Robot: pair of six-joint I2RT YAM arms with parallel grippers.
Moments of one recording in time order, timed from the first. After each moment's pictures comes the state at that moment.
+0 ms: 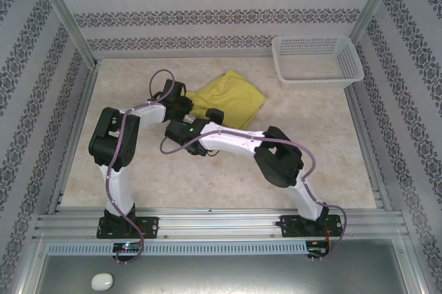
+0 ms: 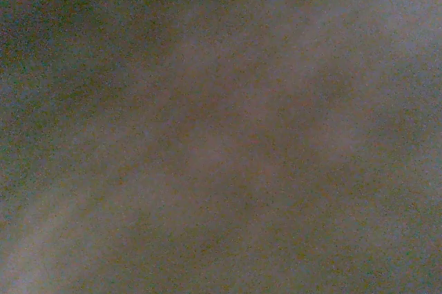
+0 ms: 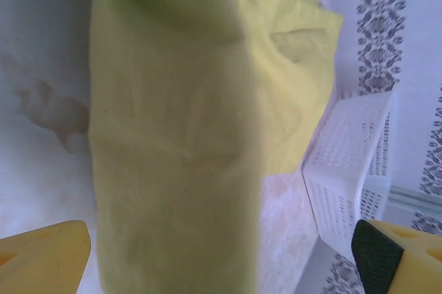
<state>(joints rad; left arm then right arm) -0.27 1.98 1.23 -0.14 0.14 -1.35 1.02 2.20 1.72 -0.98 0.90 -0.10</state>
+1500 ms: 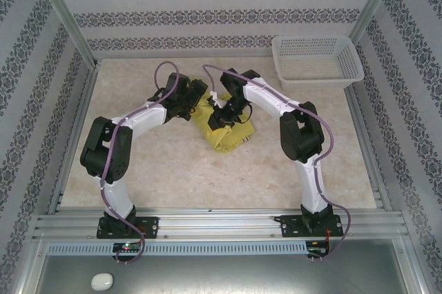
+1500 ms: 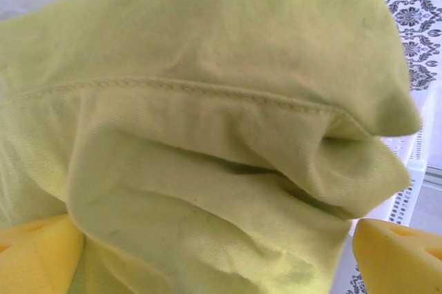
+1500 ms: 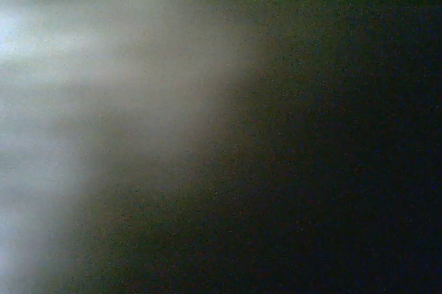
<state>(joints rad) -0.36 1.83 1.23 -0.11 0.14 -1.30 0.50 2.19 1.84 -1.19 -0.78 0.08</state>
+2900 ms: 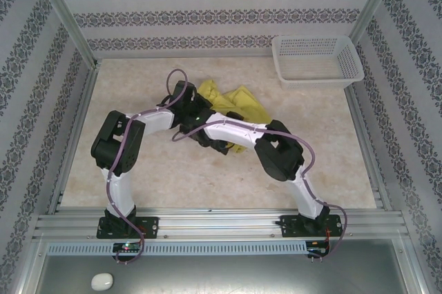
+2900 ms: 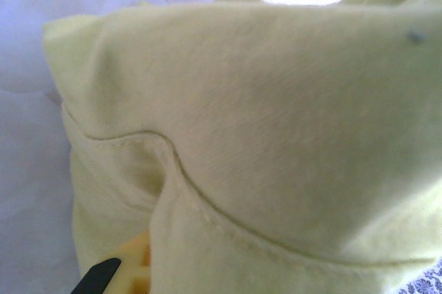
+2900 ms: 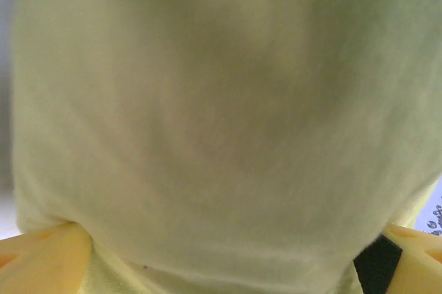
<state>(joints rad) -0.39 1.95 1.18 0.07 0.31 -1.32 0.87 2.19 1.70 -1.24 0.79 0.08</state>
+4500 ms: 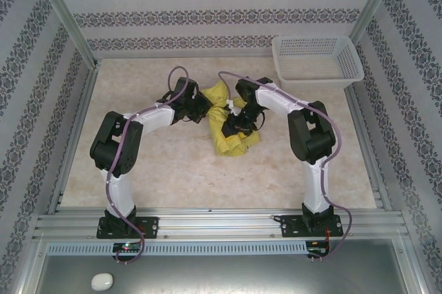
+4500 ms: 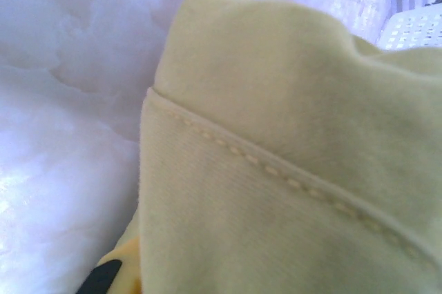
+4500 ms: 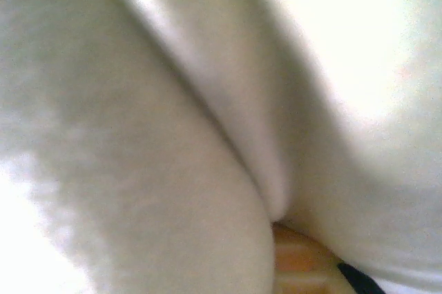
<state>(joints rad) -0.39 1.93 1.25 -0.07 0.32 -1.29 0.45 2.08 1.63 -1.15 -0.60 0.08</state>
